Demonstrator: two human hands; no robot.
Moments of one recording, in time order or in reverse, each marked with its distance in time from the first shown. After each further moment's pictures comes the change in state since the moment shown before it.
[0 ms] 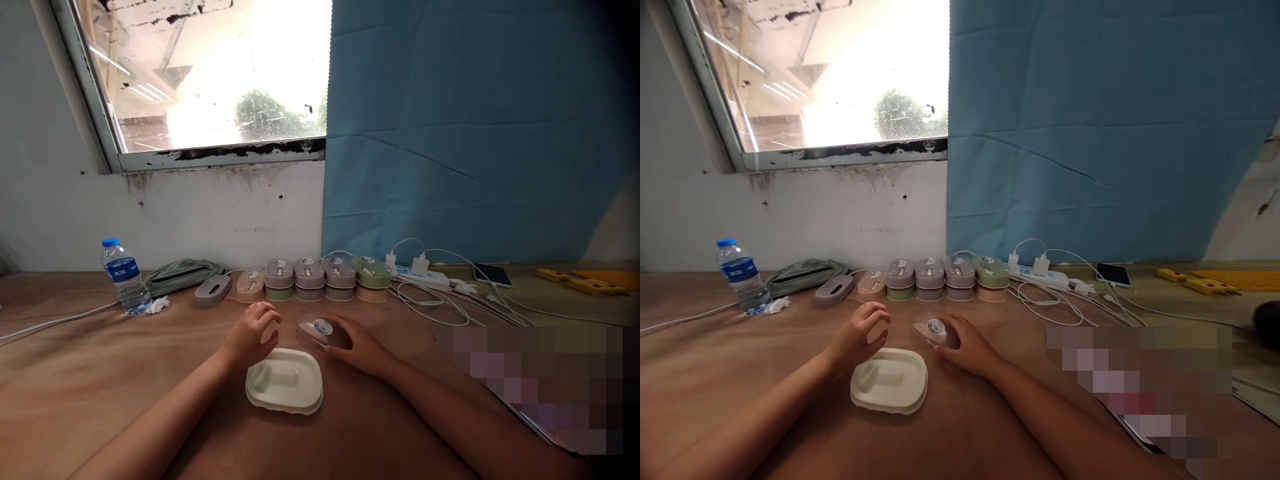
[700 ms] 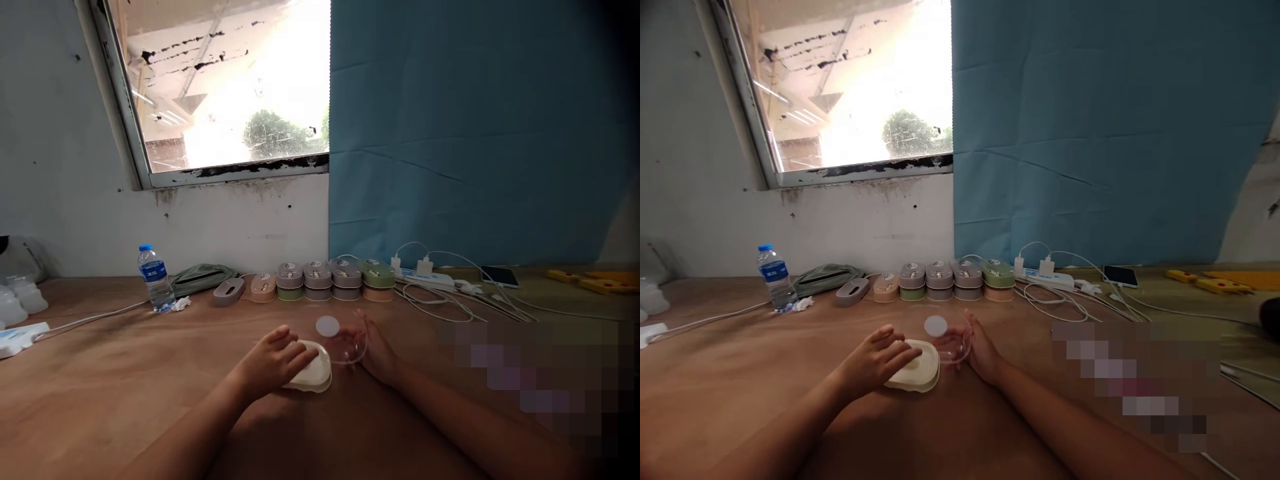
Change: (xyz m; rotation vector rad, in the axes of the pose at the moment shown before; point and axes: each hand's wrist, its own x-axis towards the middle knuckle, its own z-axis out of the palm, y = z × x) left_hand -0.029 0.056 -0.024 0.517 -0.039 0.509; right_hand -0.020 -0.043 0.008 1.132 -0.236 0.323
